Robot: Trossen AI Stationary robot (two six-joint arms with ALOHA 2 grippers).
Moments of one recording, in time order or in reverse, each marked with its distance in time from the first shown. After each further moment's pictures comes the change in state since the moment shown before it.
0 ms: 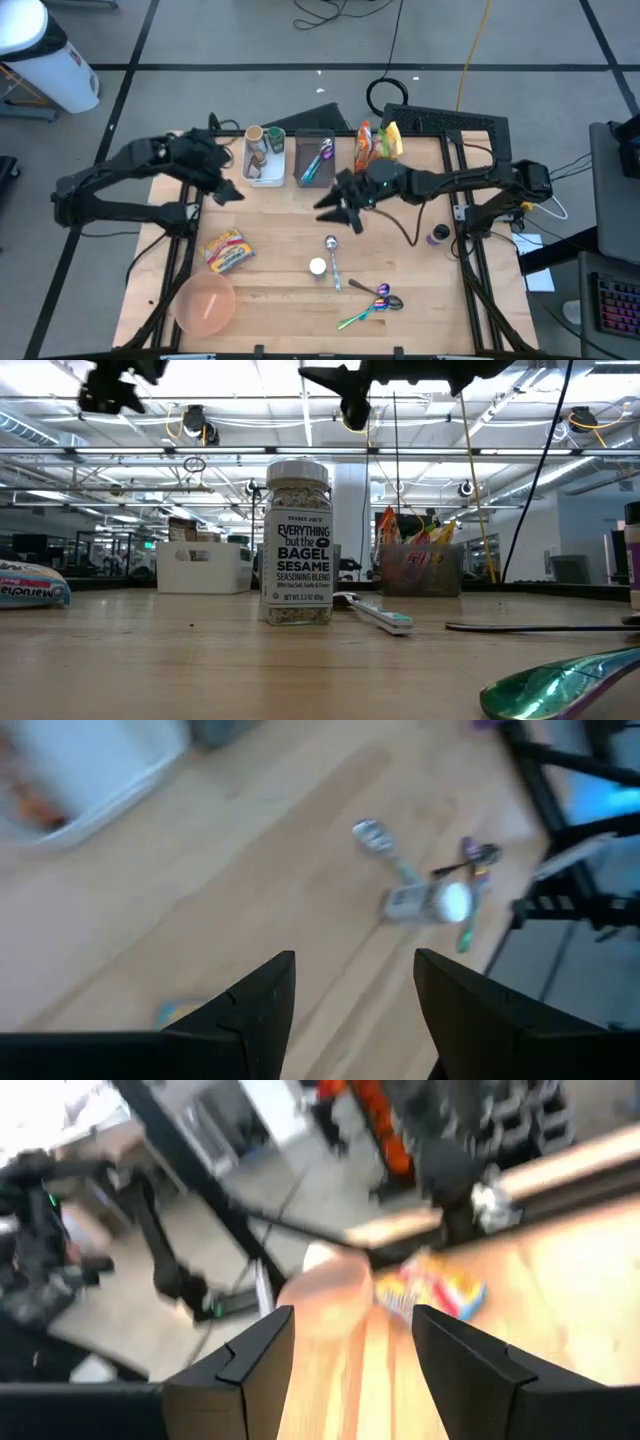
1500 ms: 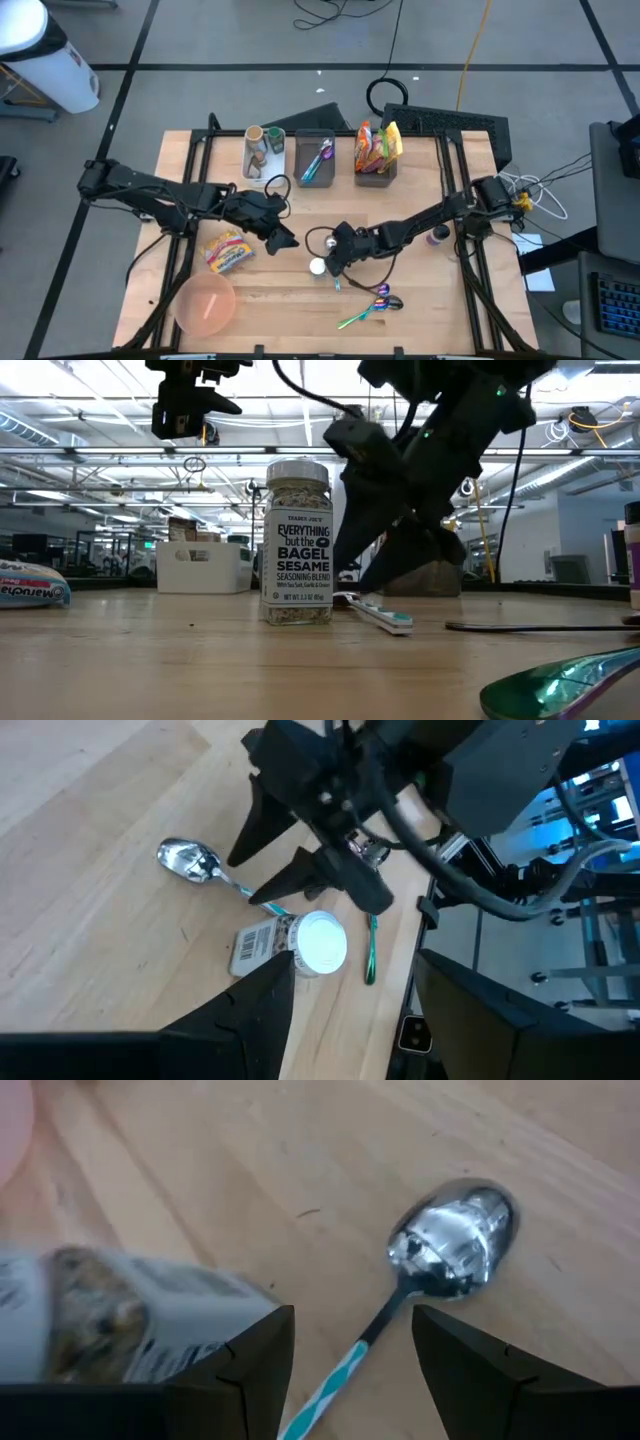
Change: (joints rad) left arm -0.499 0.334 -0.233 0.879 -0.185 -0.255; right arm 0.333 0.357 0.000 -0.426 0.574 0.593
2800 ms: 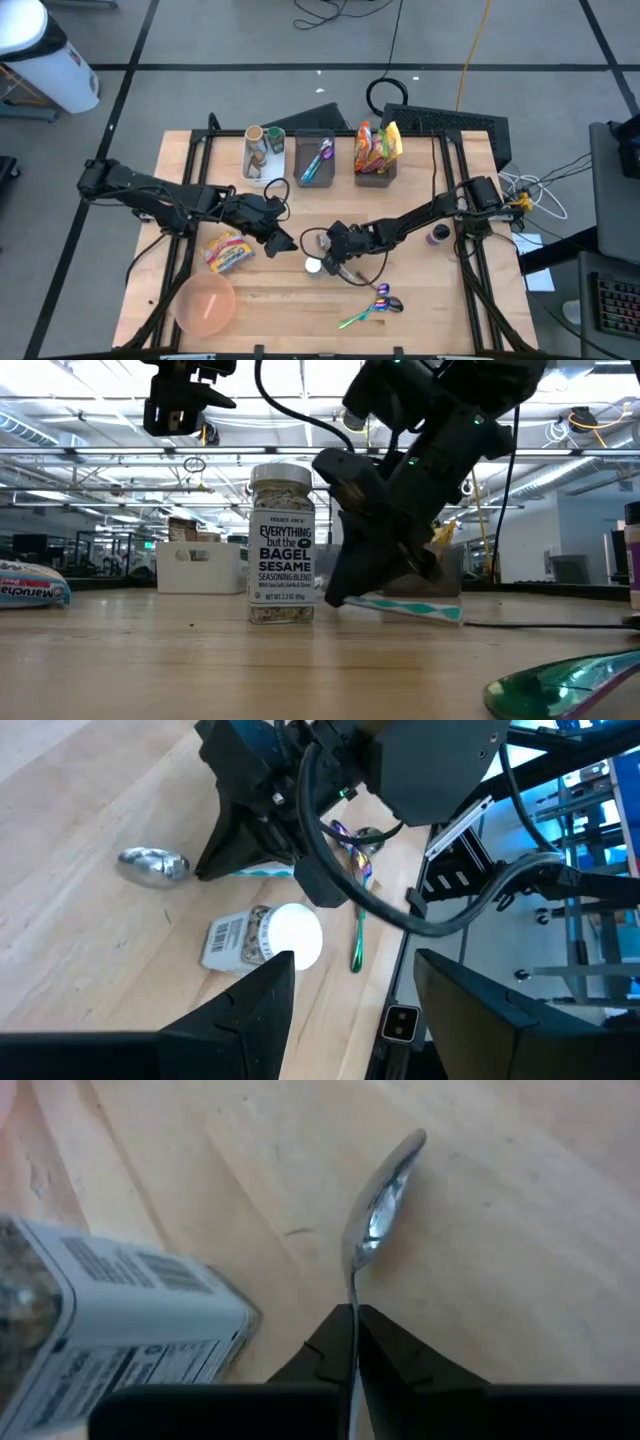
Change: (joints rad) left arm -0.020 -0.001 0.000 0.001 0.009 -0.056; right arm -0.049 0.086 -0.001 0.027 -0.023 -0.145
